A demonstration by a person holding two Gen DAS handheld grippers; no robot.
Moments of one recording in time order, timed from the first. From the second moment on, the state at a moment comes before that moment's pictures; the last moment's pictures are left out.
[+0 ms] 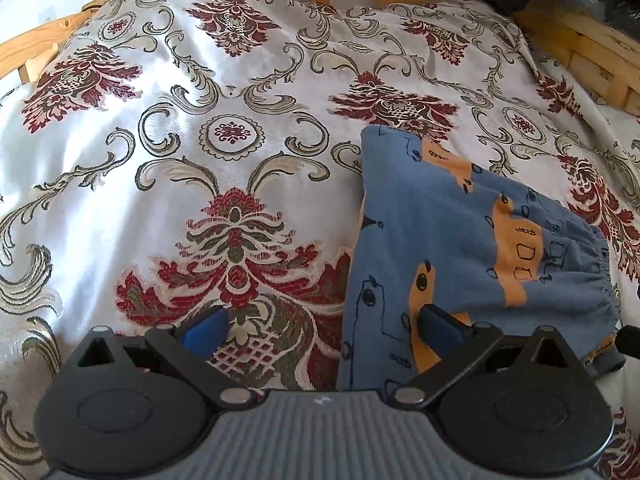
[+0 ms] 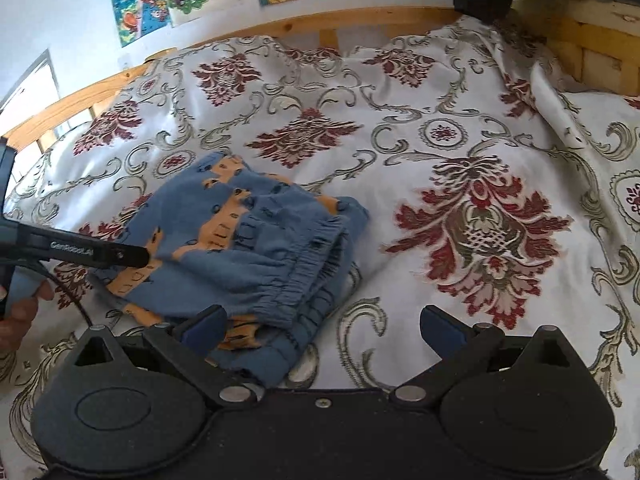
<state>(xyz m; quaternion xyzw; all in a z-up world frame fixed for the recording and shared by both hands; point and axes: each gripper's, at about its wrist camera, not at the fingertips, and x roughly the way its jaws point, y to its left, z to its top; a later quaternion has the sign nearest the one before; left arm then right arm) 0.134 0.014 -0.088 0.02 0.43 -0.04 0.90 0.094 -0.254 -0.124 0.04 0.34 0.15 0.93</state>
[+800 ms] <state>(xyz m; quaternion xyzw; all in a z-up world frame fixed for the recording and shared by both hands) 0.135 0.014 -0.088 0.02 0.44 -0.04 0.90 0.093 -0.258 -0.136 0.04 0.37 0.12 0.92</state>
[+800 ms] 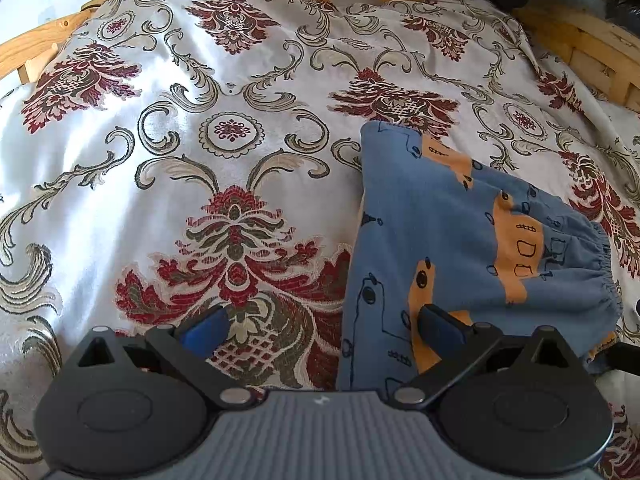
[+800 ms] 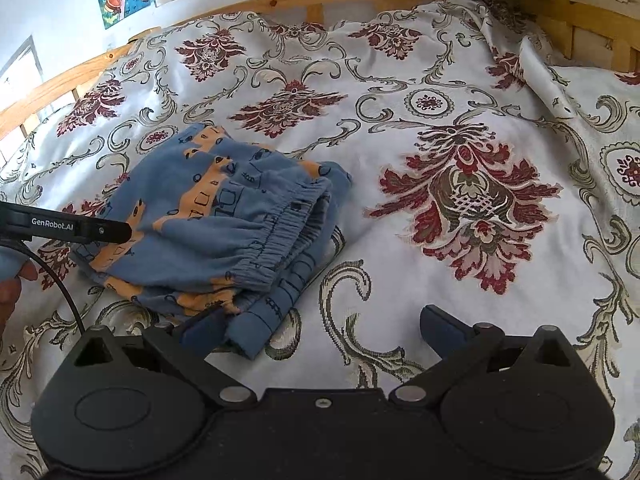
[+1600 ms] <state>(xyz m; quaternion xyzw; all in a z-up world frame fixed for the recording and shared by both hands) 0.140 0.017 -0.070 -0.02 0.44 -0.06 0.89 0.156 -0.258 -0.106 0.05 0.40 0.19 0.89</state>
